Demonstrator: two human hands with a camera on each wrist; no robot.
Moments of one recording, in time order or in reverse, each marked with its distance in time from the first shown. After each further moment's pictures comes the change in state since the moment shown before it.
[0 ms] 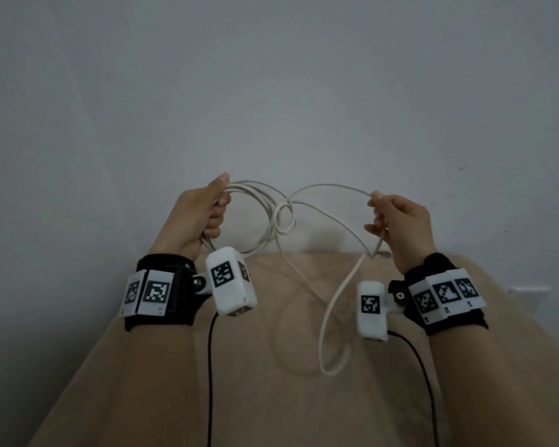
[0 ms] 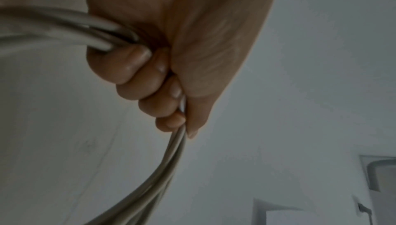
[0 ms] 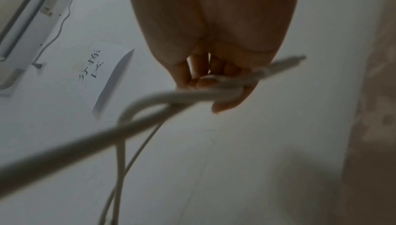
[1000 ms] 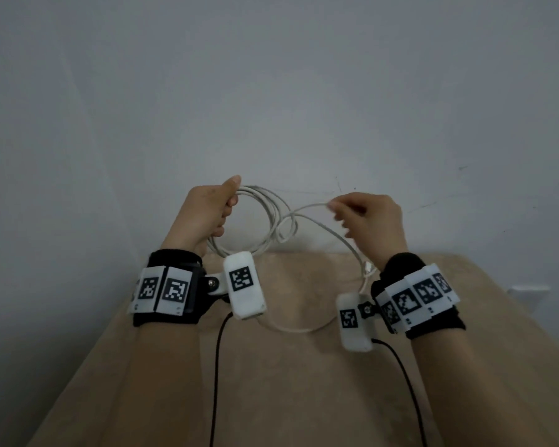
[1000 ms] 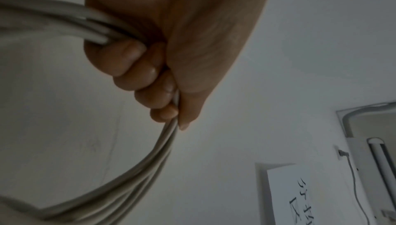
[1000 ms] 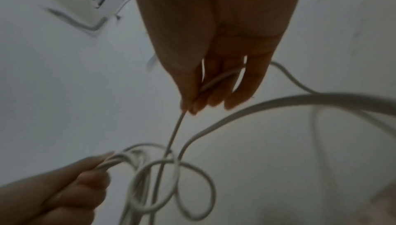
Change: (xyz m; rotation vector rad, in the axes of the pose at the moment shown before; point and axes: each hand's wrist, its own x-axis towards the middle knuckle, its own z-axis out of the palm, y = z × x) left_hand -0.002 0.006 0.013 0.202 0.080 0.014; right_hand -0.016 -0.008 0.030 -0.514 -0.115 -0.340
